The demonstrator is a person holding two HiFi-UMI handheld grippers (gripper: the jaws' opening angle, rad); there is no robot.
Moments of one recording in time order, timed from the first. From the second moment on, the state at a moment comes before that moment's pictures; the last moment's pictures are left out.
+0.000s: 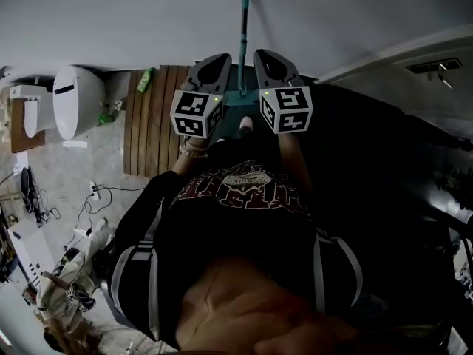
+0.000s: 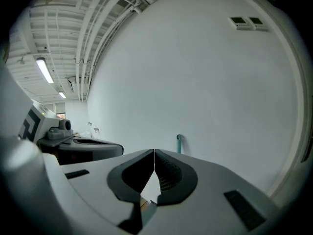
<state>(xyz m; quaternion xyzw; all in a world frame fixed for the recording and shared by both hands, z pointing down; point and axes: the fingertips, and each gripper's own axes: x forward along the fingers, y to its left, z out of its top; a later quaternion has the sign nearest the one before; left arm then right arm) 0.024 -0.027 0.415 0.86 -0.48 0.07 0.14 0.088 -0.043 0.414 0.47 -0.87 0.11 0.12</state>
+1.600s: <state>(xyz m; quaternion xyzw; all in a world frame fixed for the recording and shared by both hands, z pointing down) -0.013 -0.170 0.424 0.89 -0.43 0.08 0.15 0.057 -0.192 0.439 0.53 -0.83 0.13 0.12</state>
